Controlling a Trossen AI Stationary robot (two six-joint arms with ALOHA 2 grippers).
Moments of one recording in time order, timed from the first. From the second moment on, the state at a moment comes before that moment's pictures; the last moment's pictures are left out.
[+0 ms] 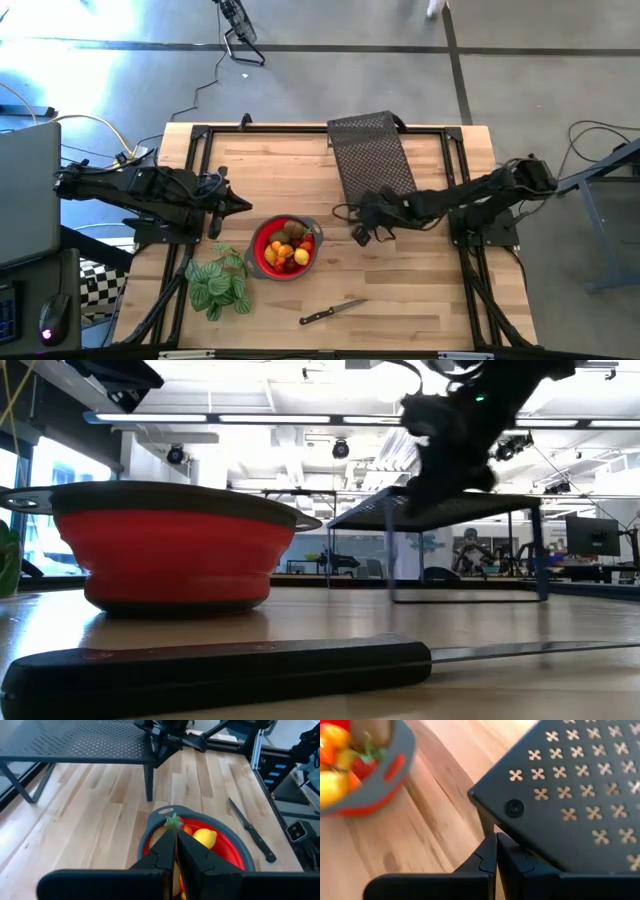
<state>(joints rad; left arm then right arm) -0.16 0.57 0.73 -0.56 -0.16 -0.21 0.13 1.48 0.90 -0.38 0.38 0.71</state>
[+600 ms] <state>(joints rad) -0.16 0.59 0.73 -0.56 -0.17 -0.21 0.06 1.52 0.90 -0.17 0.42 0.59</state>
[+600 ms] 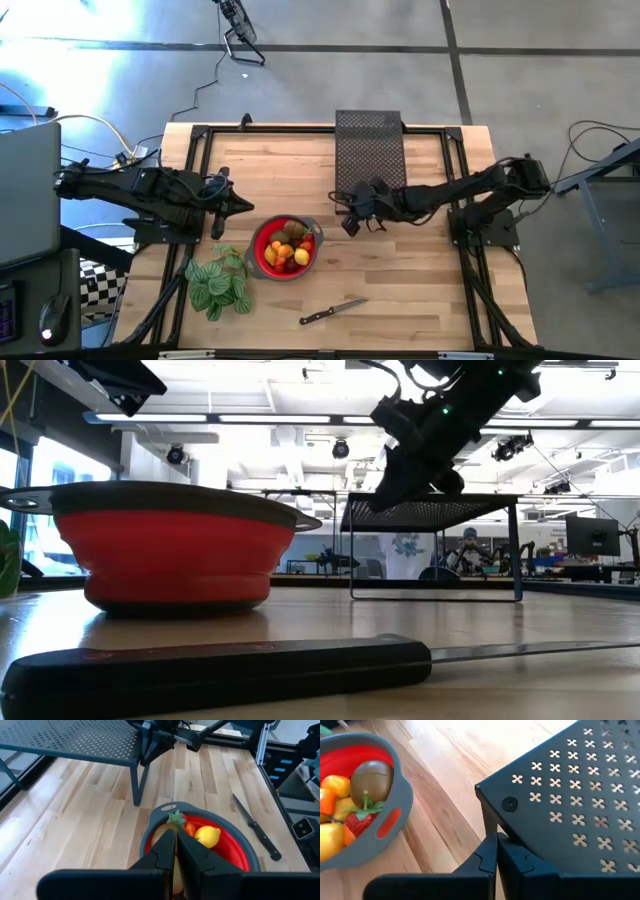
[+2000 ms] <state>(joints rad) -0.16 0.72 0.73 -0.75 0.17 -0.74 0.40 1.73 0.90 0.14 0.73 1.12</state>
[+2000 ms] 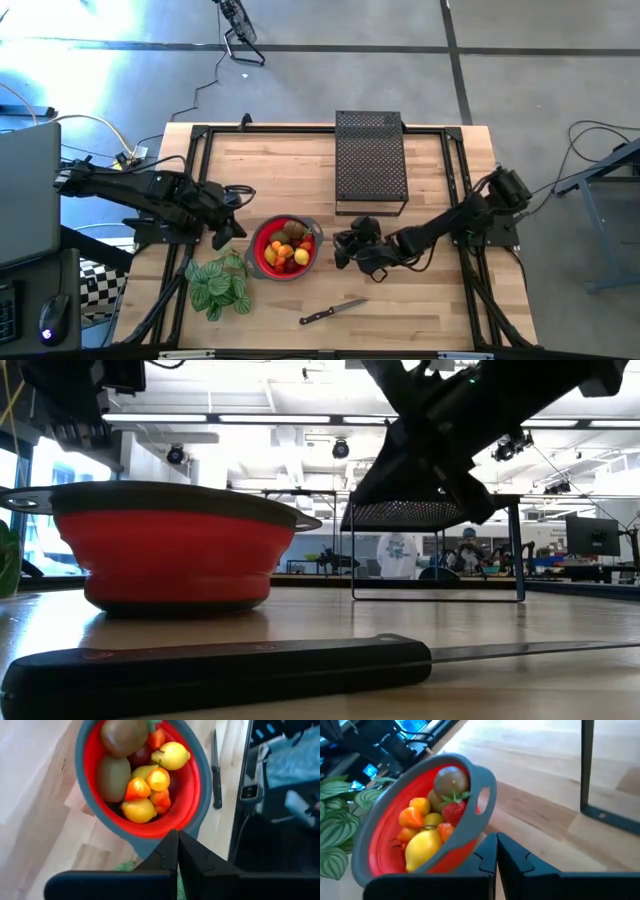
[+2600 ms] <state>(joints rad) -0.16 0.68 0.73 -0.74 -0.01 -0.35 0.39 1.76 0.90 0.28 0.59 1.33</state>
